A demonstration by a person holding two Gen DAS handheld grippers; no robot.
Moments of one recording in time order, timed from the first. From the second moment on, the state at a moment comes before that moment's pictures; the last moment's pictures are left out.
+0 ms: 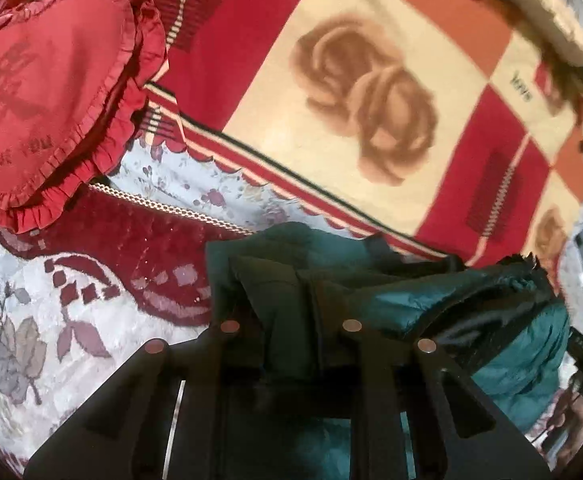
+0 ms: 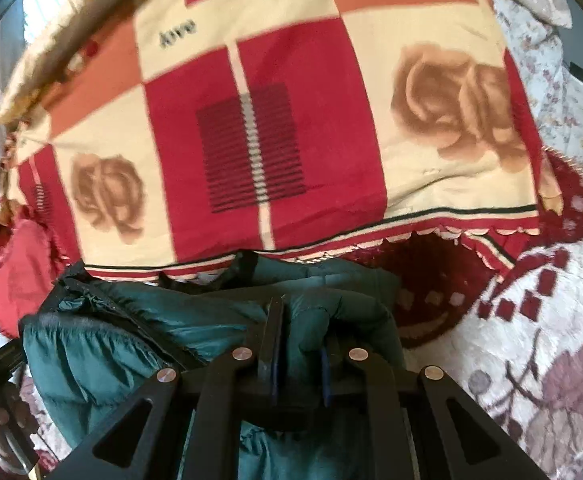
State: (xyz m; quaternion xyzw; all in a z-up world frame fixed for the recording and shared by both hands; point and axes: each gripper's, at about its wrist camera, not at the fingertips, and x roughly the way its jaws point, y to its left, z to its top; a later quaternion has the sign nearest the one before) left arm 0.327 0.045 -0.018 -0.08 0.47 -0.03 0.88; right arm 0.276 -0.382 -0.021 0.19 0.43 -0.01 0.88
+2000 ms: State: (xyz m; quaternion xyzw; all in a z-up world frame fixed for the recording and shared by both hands) left arm 0.304 0.002 -0.016 -0.02 0.47 -0.08 0.88; right arm 0.326 -0.217 -0.068 0.02 0.46 0.03 0.89
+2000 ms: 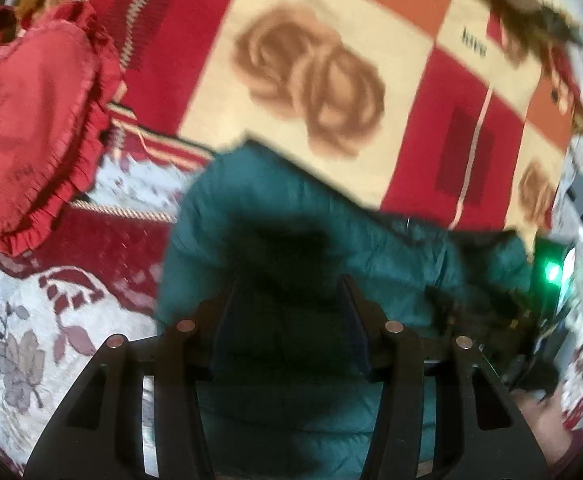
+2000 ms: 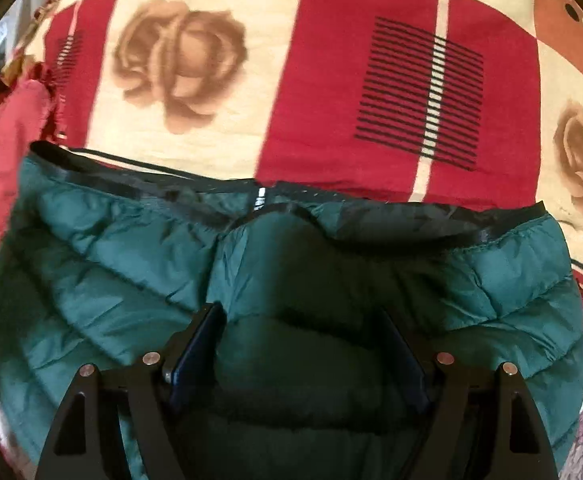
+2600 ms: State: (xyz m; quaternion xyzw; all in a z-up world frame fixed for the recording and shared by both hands) left arm 0.340 -0.011 -0.081 0.02 0.48 -0.04 0.88; right arm 0.356 -0.234 -0.086 0.04 0.48 0.01 0.87
